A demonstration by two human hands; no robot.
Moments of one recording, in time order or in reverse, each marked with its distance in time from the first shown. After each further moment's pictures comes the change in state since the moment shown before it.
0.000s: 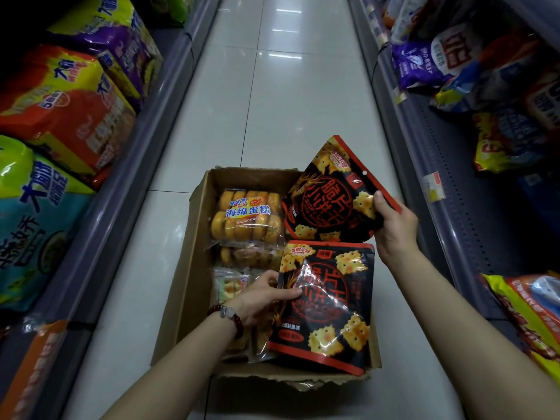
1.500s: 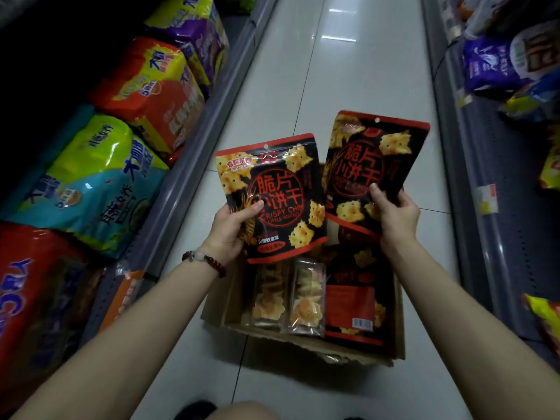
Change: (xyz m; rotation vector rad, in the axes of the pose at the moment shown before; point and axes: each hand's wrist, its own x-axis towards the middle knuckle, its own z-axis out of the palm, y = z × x) left_hand -0.093 0.063 -0.089 -0.524 0.380 0.502; right_hand -0.024 0.007 0.072 -0.248 -0.051 -0.020
